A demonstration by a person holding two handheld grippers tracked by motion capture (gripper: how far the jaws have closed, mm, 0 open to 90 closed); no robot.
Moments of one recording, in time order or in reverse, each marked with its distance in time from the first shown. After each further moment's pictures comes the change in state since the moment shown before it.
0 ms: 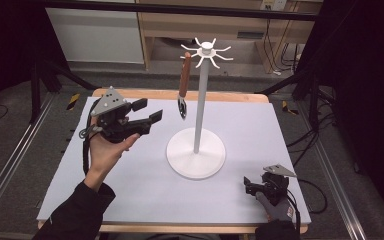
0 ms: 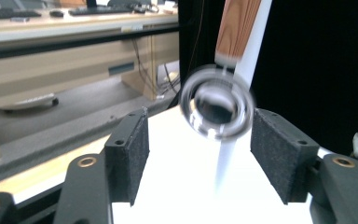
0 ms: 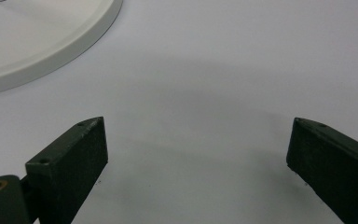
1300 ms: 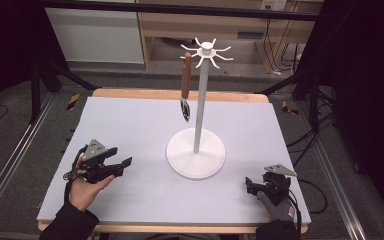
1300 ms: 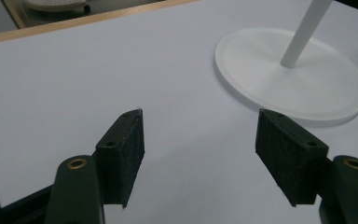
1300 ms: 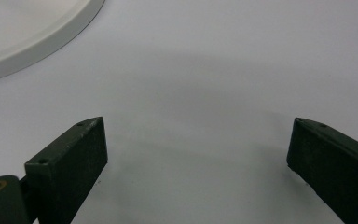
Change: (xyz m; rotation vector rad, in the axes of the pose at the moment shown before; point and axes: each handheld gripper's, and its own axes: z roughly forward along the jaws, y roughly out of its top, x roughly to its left) left arm 0.049 -0.160 -0.030 0.275 0.149 -0.096; right arm -0.005 -0.001 0.002 0.025 -0.028 -0.003
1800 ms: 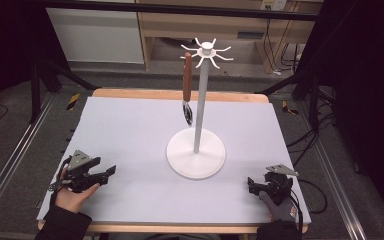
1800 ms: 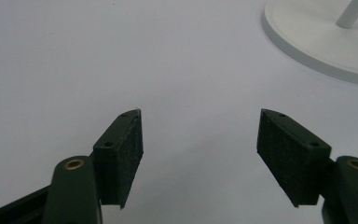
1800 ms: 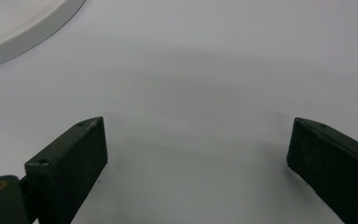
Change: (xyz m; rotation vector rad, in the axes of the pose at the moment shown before) left arm 0.029 -0.038 -0.016 0.054 0.083 -0.047; right arm -0.006 -0.001 0.000 0.021 -0.021 0.003
